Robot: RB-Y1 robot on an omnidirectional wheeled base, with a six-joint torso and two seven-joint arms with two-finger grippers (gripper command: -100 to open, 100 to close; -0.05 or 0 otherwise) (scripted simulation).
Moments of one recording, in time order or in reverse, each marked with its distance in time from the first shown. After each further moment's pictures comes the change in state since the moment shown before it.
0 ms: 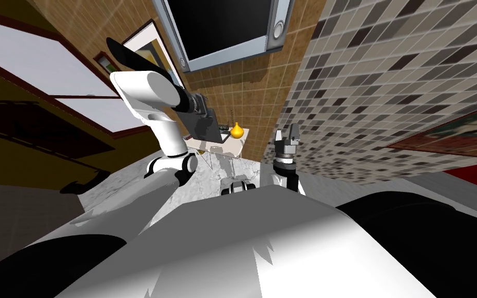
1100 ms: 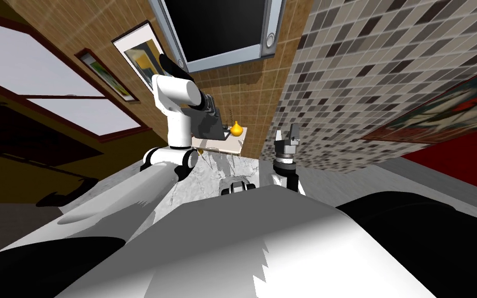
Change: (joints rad) left arm -0.137 0.001 -0.156 0.320 -0.071 -0.201 0.117; right arm 0.000 0.000 0.000 0.000 0.000 0.000 0.000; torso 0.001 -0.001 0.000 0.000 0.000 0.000
